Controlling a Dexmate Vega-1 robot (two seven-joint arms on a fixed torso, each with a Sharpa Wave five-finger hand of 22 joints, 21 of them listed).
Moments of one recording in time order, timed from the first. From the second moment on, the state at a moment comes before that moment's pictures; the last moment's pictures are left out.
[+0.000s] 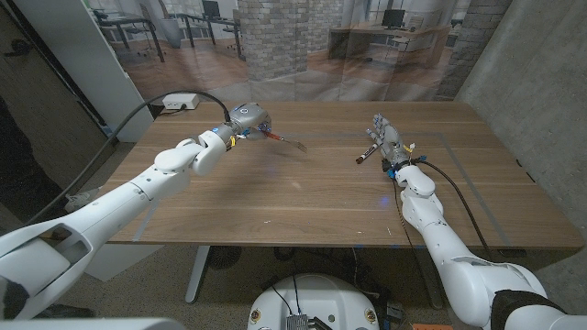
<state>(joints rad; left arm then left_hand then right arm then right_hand) 0.59 0.80 0.67 -1.52 0.86 -0.09 0.24 1.30 -0.03 0.26 -0.17 0.17 1.09 0.01 0.48 0.19 0.99 -0.07 0.59 0.52 0.91 -0.12 0.54 0.52 0.30 -0.04 0.78 0.24 -0.73 -0.08 0.05 -0.96 0.19 0.39 0.28 0.13 0.11 0.42 0.09 0.25 0.05 0.04 0.19 0.18 0.01 0.02 0.19 0.18 -0.04 -0.02 0.18 0.18 0.21 -0.04 0.19 0.17</state>
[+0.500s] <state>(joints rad) 0.60 0.79 0.65 -1.54 0.85 -0.08 0.27 1.30 -0.03 0.26 -0.17 0.17 1.09 0.01 0.47 0.19 1.00 -0.07 0.57 0.52 0.92 -0.12 0.53 0.53 0.30 -0.04 0.80 0.24 -0.75 -0.08 0.04 -0.99 0.19 0.38 0.28 0.13 0.11 0.42 0.09 0.25 0.05 0.04 0.19 0.18 0.01 0.02 0.19 0.18 -0.04 -0.02 0.18 0.18 0.21 -0.04 0.19 0.17</state>
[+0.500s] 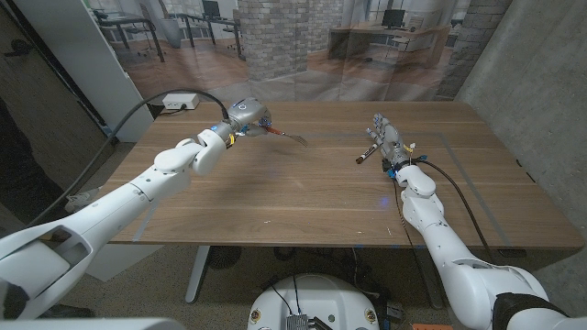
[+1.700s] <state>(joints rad) 0.63 0.80 0.59 -1.61 0.84 -0.08 0.33 1.30 -0.03 0.25 -0.16 0.17 1.11 0.00 0.46 0.19 1.02 -0.07 0.55 0.54 0.93 -0.13 0.51 0.54 0.28 -0.04 0.84 0.23 -0.80 -0.09 0.03 -1.08 0.19 0.36 0.26 0.13 0.11 0.42 0.09 0.26 0.05 0.04 0.19 0.18 0.01 0.02 0.19 0.18 -0.04 -0.02 0.18 0.18 0.21 -0.04 0.19 0.17</state>
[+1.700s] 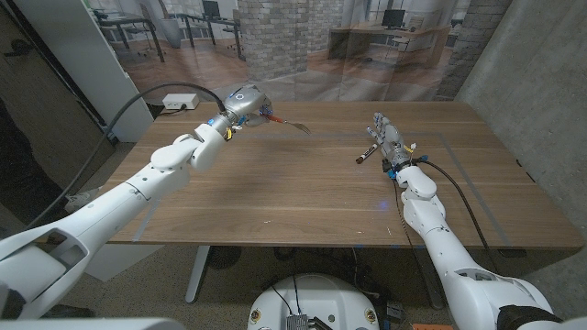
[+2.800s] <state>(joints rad) 0.63 0.78 0.56 -1.61 0.83 -0.10 0.40 1.30 -0.03 0.25 -0.16 0.17 1.11 0.01 0.44 0.19 1.03 -0.07 0.53 0.55 0.93 -0.13 0.49 0.55 0.27 -0.04 0.87 0.23 -0.86 -0.10 0.01 -1.20 0.17 0.33 0.22 0.13 0.11 0.42 0.09 0.26 0.05 0.04 0.19 0.18 0.01 0.02 0.19 0.18 -0.04 -0.02 0.18 0.18 0.21 -0.04 0.19 0.17</state>
